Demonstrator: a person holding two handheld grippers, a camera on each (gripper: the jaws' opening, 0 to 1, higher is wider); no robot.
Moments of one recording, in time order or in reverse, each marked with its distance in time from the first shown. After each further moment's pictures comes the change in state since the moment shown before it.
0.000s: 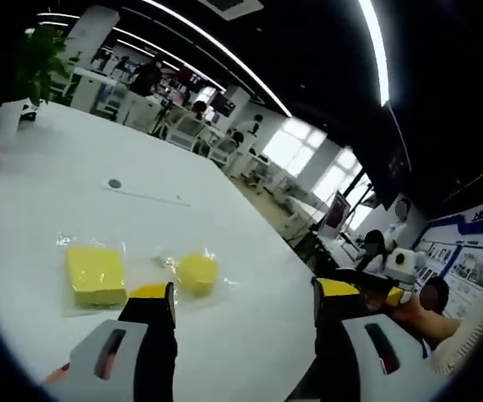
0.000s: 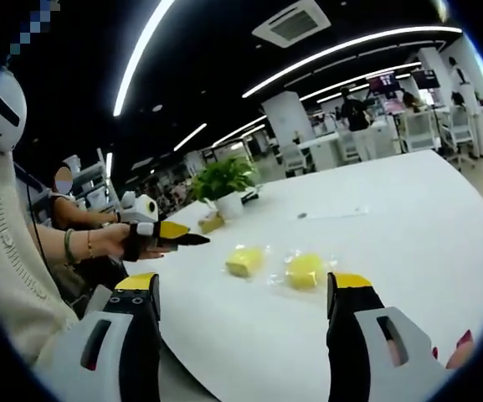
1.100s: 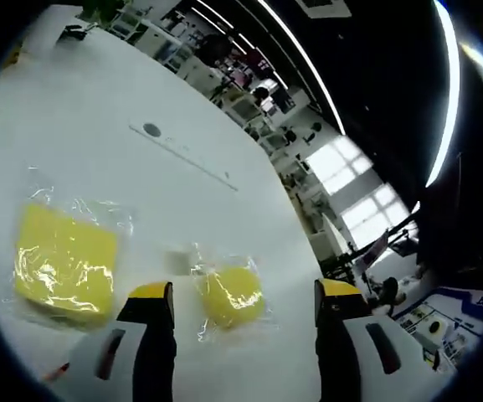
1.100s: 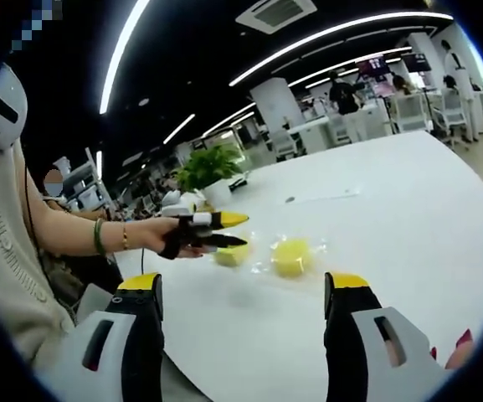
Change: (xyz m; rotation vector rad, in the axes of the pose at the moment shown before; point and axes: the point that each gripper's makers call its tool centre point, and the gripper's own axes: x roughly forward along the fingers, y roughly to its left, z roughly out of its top) left arm 0.115 0.089 -0.019 -0.348 0.036 0.150; right arm 0.015 -0.034 -0.016 0.055 0.068 -0.042
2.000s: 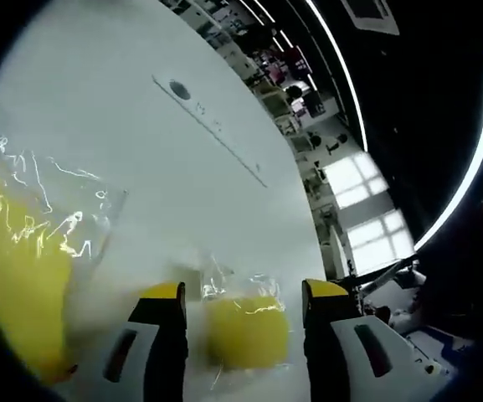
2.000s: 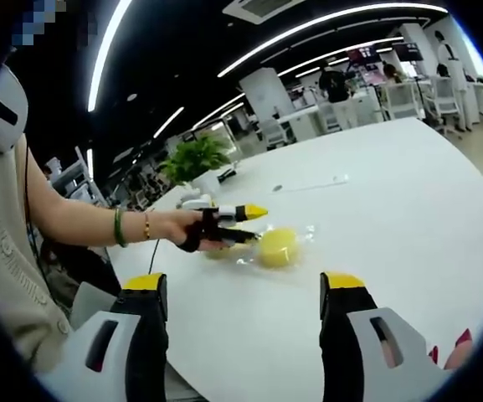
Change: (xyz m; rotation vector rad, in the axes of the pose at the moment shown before) left arm 0.061 0.029 -0.002 -0.185 0.021 0.041; right arm 0.006 -0.019 -0.013 0.035 0.047 -0.036
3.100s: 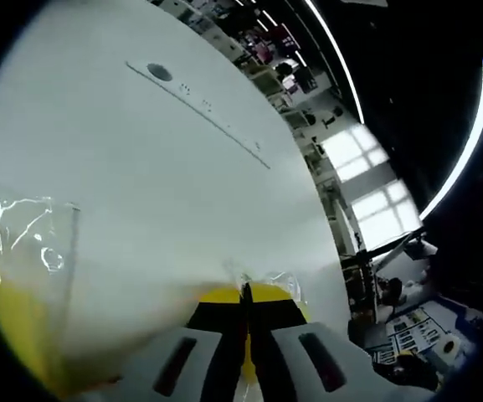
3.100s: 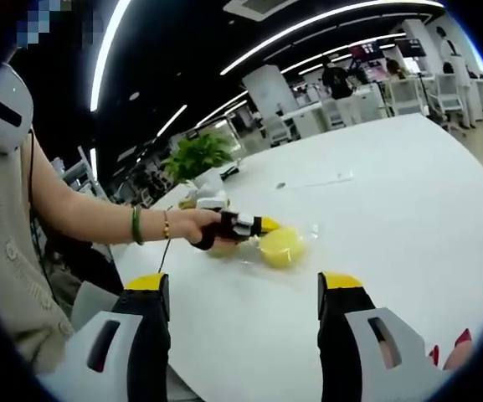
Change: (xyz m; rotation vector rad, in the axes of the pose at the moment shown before) left arm 0.021 0.006 -0.007 0.180 0.091 0.003; right arm 0.009 0.000 -0.002 -0.001 0.021 0.026
